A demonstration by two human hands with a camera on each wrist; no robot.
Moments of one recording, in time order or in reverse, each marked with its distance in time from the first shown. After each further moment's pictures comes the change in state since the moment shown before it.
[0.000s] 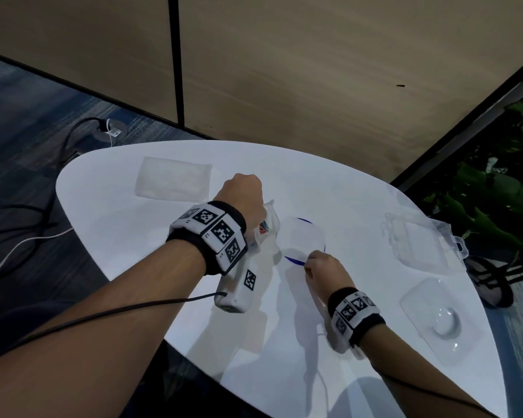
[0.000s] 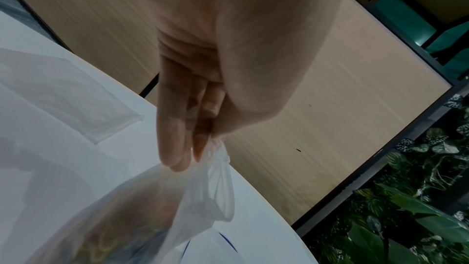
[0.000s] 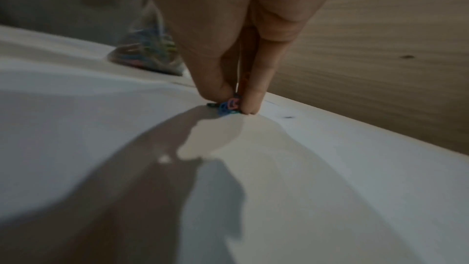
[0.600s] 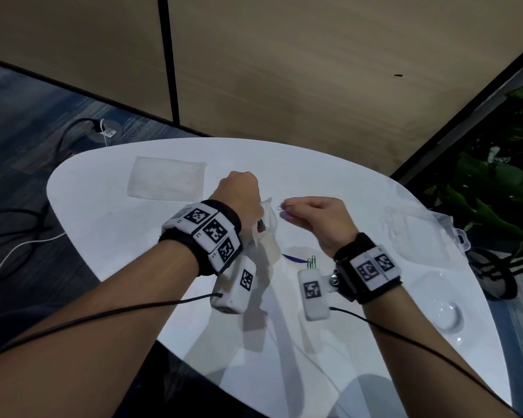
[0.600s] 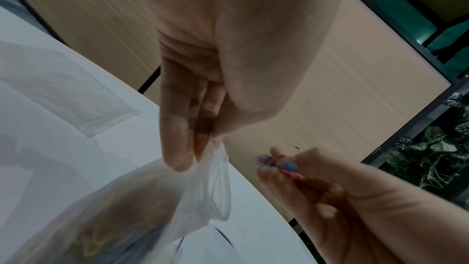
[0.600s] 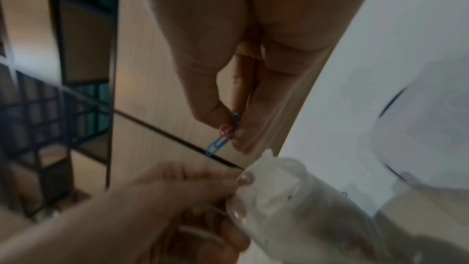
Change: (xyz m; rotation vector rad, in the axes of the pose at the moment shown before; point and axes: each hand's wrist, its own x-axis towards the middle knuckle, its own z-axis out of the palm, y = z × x) left_hand 0.008 0.006 0.008 -0.001 0.008 -0.008; right_hand 0.023 -0.041 -0.125 1.650 0.134 0.199
